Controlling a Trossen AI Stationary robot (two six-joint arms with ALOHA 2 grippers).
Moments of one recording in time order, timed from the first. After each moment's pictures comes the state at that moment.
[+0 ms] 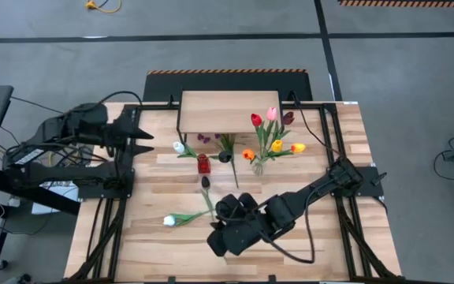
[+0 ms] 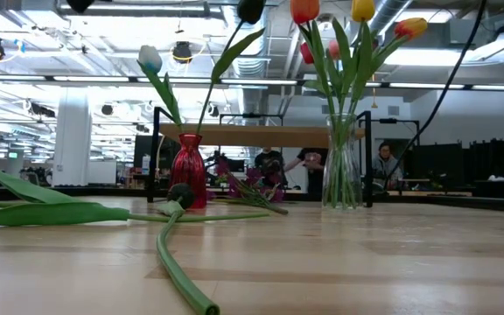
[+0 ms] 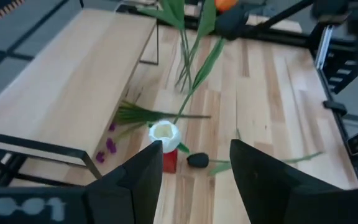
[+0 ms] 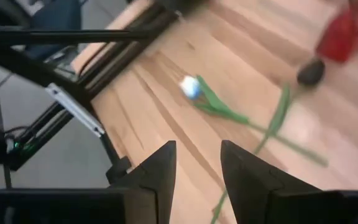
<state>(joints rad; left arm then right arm) 0.31 0.69 1.16 -1.00 0.18 0.01 0.53 2.10 2.21 -1.00 0.47 1.07</state>
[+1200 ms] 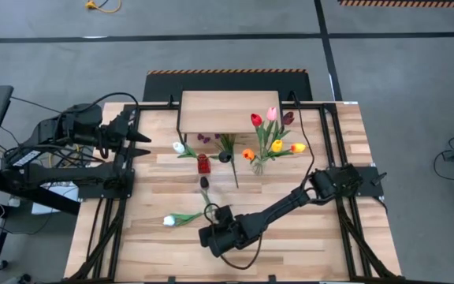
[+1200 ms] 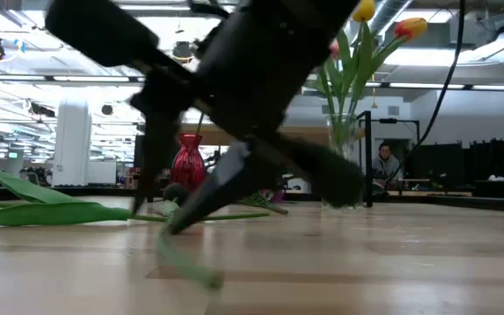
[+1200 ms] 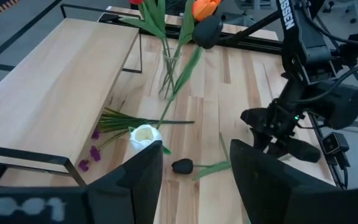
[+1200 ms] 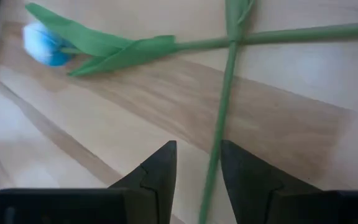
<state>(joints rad) 0.31 0.66 1.16 -1.00 0.25 0.00 0.48 2.38 1.79 -0.50 0.43 1.57</state>
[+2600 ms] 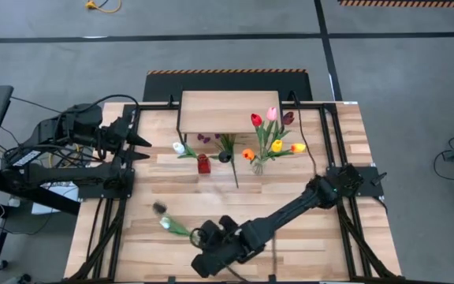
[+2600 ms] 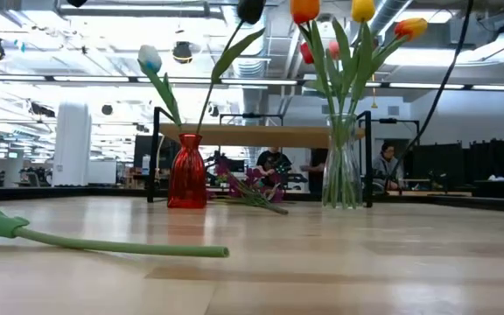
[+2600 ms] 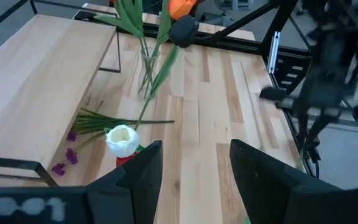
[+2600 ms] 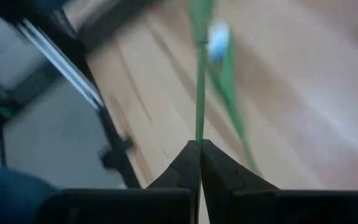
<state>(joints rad) 0.31 0.66 1.16 -1.00 0.34 -0.01 0.55 2.40 2.33 -0.84 0.38 1.02</state>
